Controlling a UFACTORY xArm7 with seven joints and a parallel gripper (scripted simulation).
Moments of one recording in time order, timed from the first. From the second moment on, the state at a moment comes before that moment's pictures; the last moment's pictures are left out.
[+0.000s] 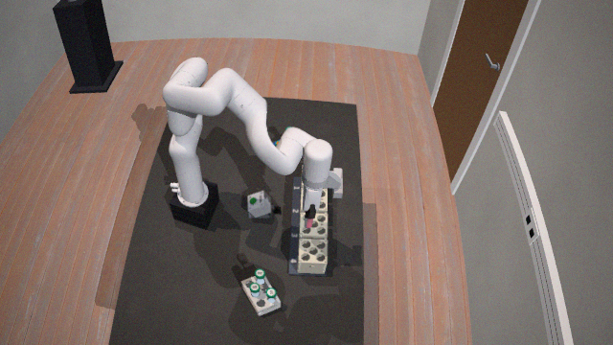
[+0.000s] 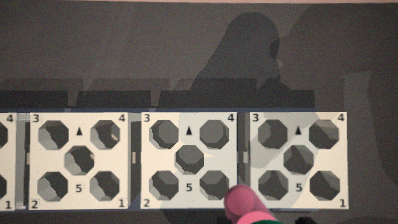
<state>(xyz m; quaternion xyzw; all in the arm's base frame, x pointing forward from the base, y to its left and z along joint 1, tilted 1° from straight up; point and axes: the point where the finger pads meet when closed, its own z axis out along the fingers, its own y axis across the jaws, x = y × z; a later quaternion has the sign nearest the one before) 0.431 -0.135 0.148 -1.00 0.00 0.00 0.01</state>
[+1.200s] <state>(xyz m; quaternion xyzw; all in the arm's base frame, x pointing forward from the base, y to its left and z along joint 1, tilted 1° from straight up) 0.454 -0.202 0.146 -1.00 0.00 0.00 0.01</state>
